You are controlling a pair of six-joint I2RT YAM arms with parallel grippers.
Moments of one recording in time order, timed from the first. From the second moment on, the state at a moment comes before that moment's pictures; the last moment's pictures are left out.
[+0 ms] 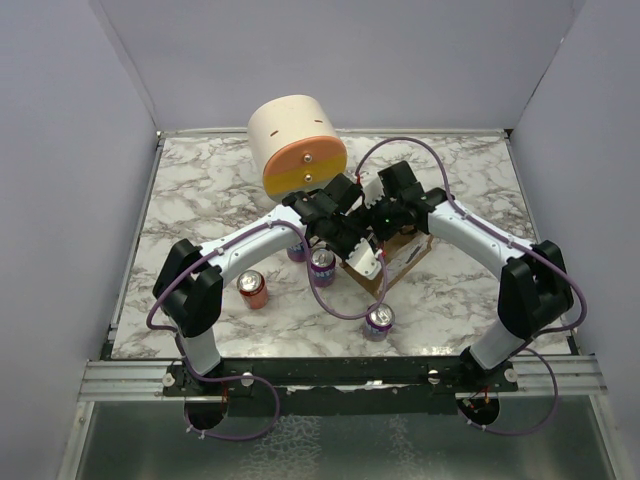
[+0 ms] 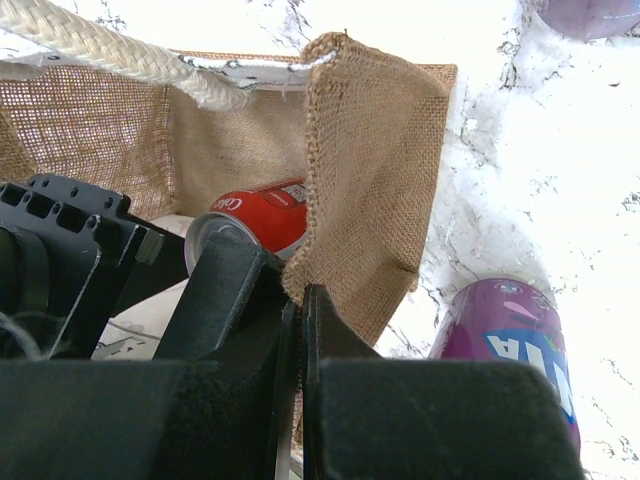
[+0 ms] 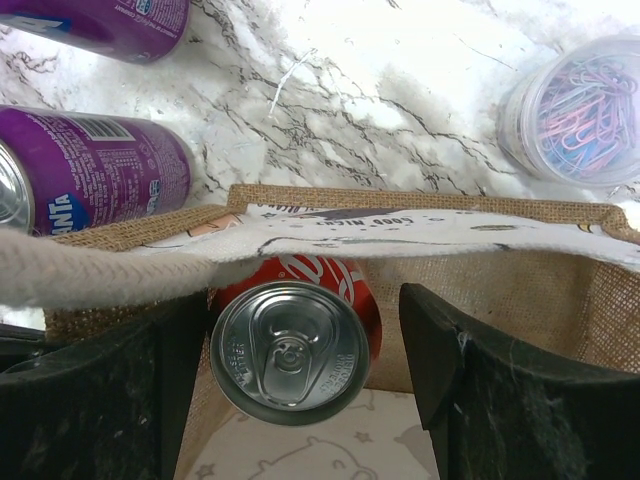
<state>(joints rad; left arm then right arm) -0.81 1.75 1.47 -0.77 0.53 1.47 0.53 1.63 1.24 -0.55 -0.27 -0.13</state>
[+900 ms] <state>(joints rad) -0.81 1.75 1.47 -0.79 0.53 1.48 0.49 1.55 1.29 -0.55 -0.22 -0.16</state>
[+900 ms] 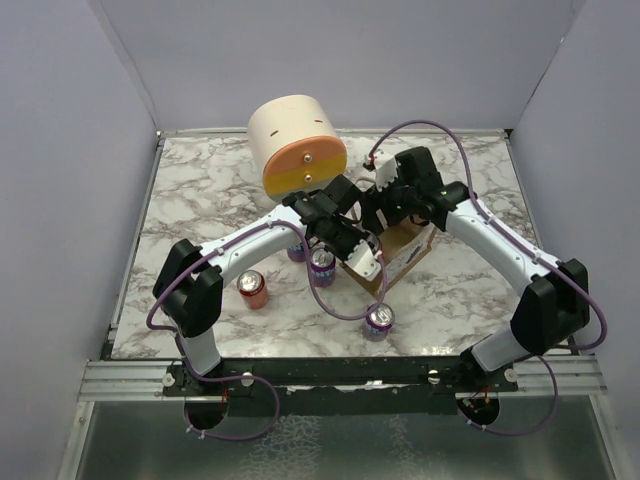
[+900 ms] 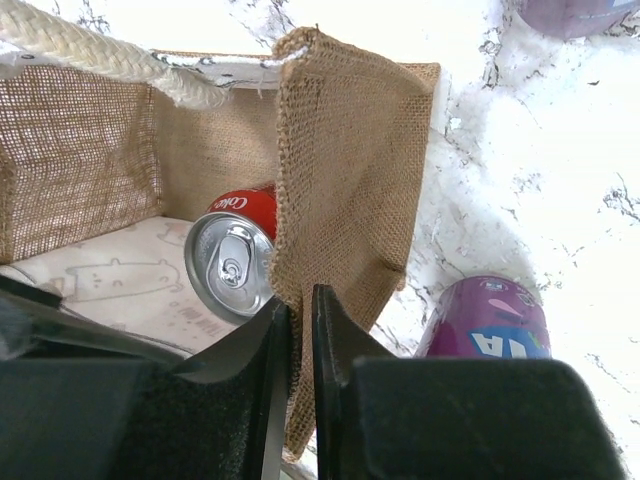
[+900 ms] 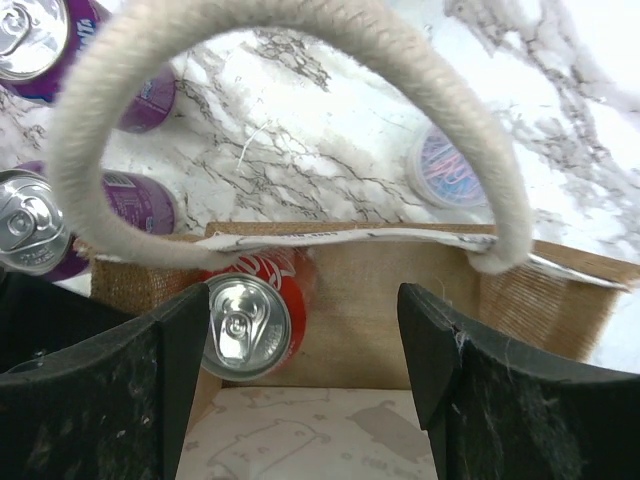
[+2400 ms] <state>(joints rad) -0.35 1.43 1.42 -0.73 0.60 0.71 0.45 1.14 1.34 -0.89 -0.78 -0.69</state>
